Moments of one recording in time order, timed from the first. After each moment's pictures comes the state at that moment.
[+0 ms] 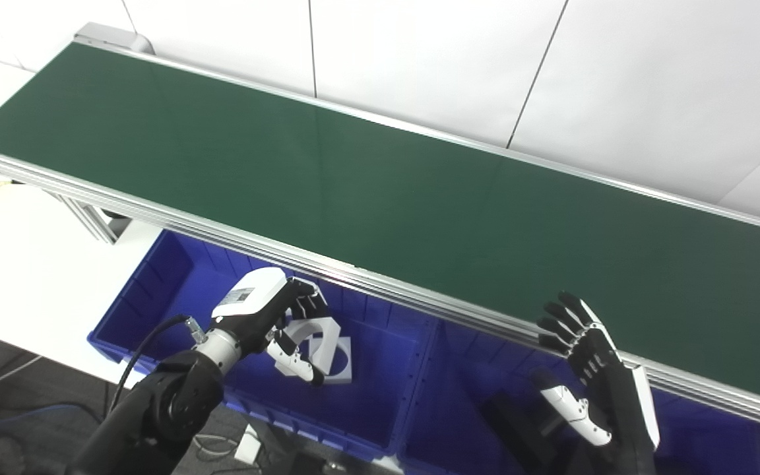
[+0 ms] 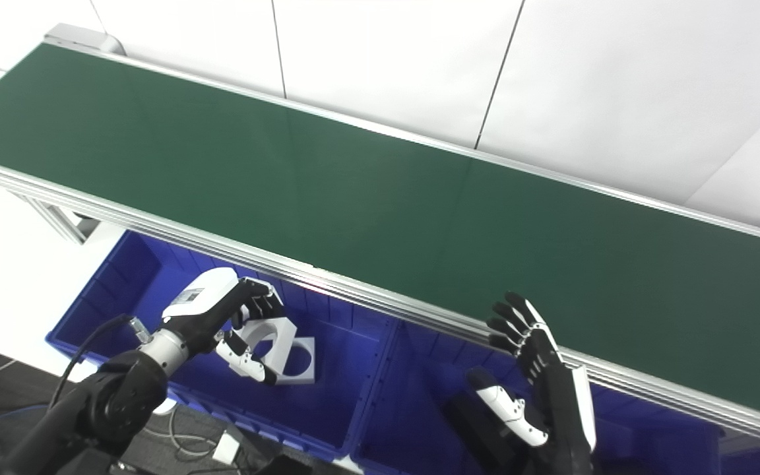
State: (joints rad) left arm 0.29 0.31 -0.12 -0.16 0.69 0.09 -0.14; right arm 0.23 -0.12 0.20 -0.18 -0.05 -0.15 0.15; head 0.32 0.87
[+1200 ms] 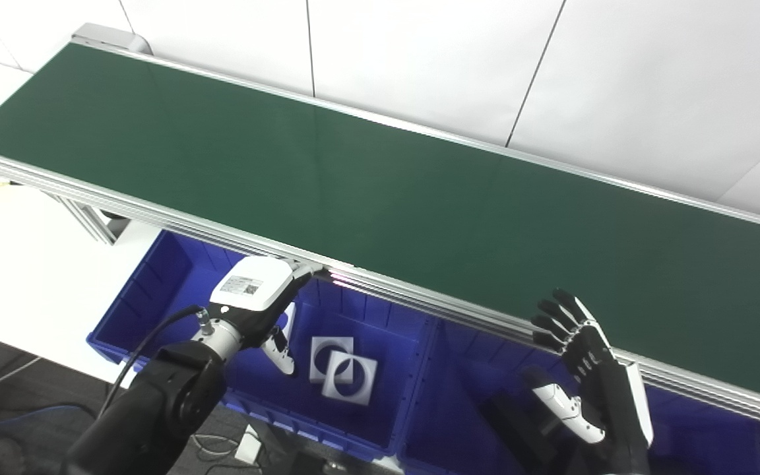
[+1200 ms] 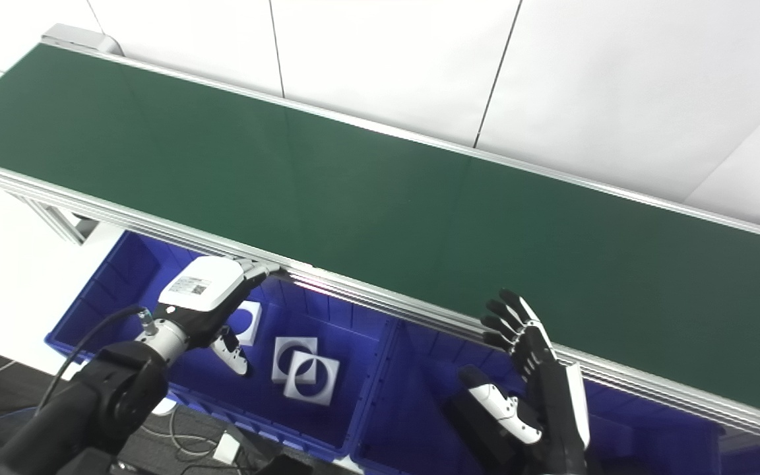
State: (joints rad) left arm 0.30 0.36 -0.16 -0.38 0.97 0.19 -0.24; right arm 0.23 -0.10 0.22 -0.18 -0.06 -0.15 0.15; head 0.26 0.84
